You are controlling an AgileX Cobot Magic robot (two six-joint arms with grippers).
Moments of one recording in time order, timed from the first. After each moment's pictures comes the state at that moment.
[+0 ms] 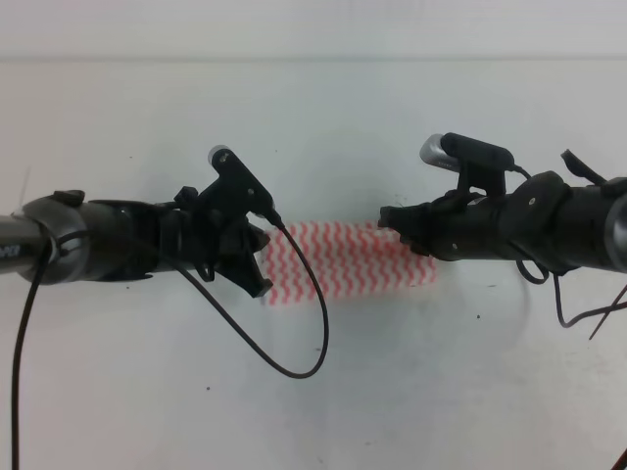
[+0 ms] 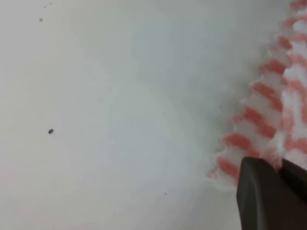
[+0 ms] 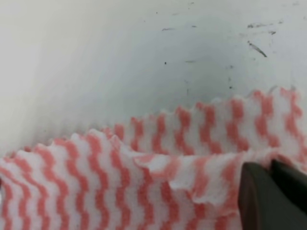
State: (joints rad) left arm -0.37 1.97 -1.11 -1.75 0.22 2.39; right arm 0.44 1.93 -1.16 0.90 0.12 -0.32
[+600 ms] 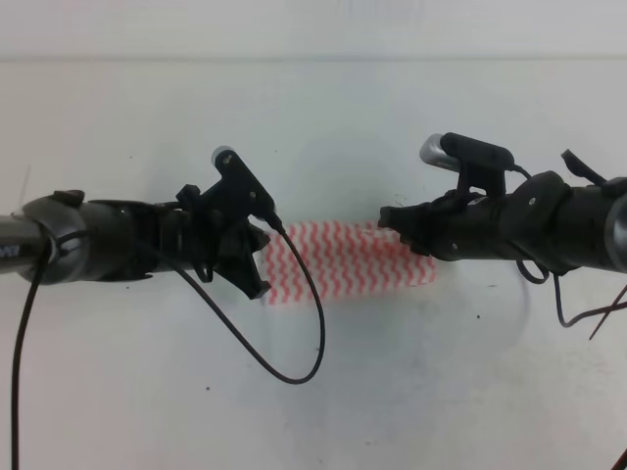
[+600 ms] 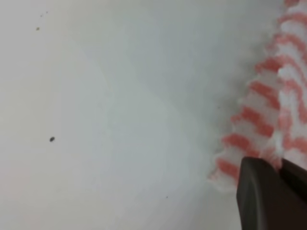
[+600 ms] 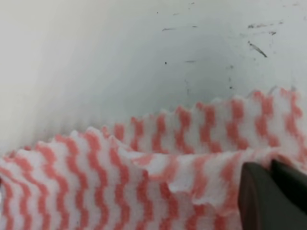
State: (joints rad) left arm -0.37 1.97 -1.11 -1.75 0.22 2.43; right arm 0.44 1.93 -1.16 0.90 0.12 -0.32
